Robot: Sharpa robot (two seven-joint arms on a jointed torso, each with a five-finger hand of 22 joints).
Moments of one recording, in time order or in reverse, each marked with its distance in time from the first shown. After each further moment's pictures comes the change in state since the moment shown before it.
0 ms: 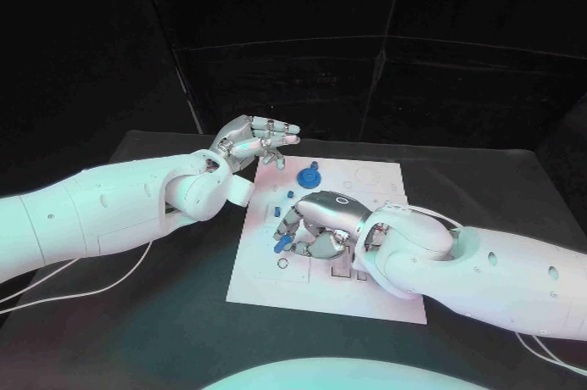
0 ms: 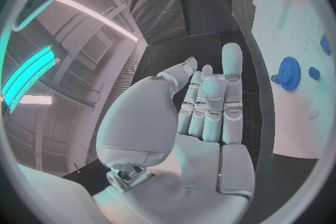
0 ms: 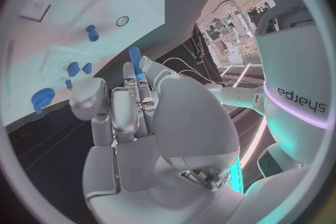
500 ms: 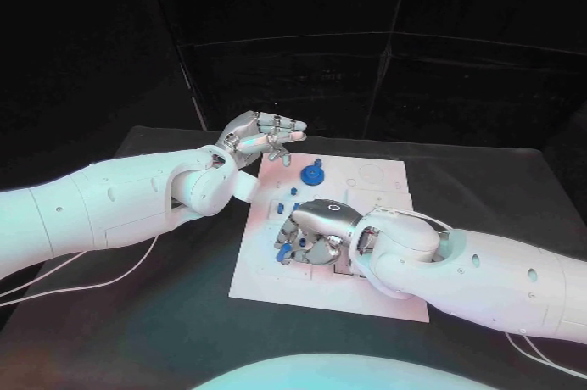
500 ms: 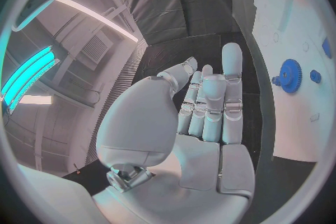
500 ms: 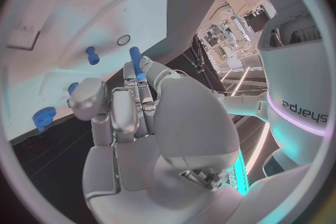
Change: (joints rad) left arm 0.001 0.004 0.000 0.001 0.000 0.000 0.000; left_hand 0.000 0.000 0.000 0.000 0.000 0.000 0.000 0.000 0.000 0.000 0.000 0.000 0.000 0.000 0.000 0.000 0.000 0.000 0.000 0.000 0.000 0.000; right arm -0.027 0.050 0.000 -0.062 -0.033 0.076 -0.003; right_hand -0.006 -0.006 0.003 0.002 0.004 0.000 0.000 0.000 -0.001 0.000 0.000 -0.002 0.000 0.000 0.000 0.000 -0.001 0.000 0.000 0.000 0.000 0.000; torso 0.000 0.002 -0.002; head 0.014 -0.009
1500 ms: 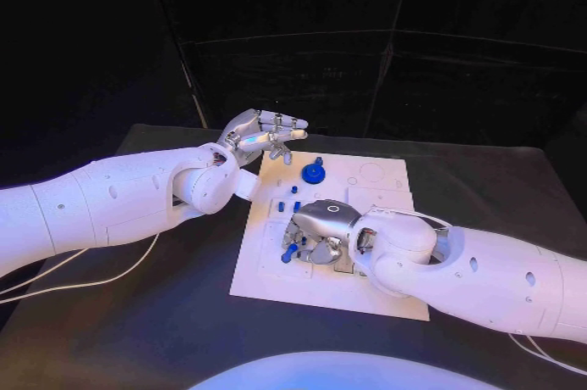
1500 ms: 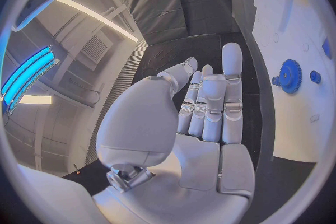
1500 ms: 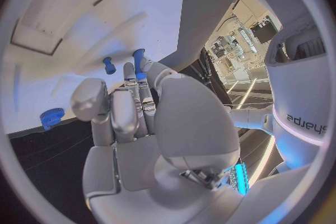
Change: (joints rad) left arm 0.000 0.001 0.000 -0.001 0.000 0.000 -0.002; left_hand 0.000 0.000 -0.003 -0.003 0.000 -0.004 -0.003 0.000 0.000 0.000 0.000 0.000 0.000 0.000 0.000 0.000 0.000 0.000 0.000 0.000 0.000 -0.001; right arm -0.003 0.009 0.001 -0.006 -0.099 0.068 -0.080; right_hand -0.004 -0.004 0.000 0.000 0.008 -0.002 -0.001 -0.003 -0.001 0.000 0.000 0.000 0.000 0.000 0.000 0.000 0.000 0.000 0.000 0.000 0.004 0.002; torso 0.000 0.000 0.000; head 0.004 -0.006
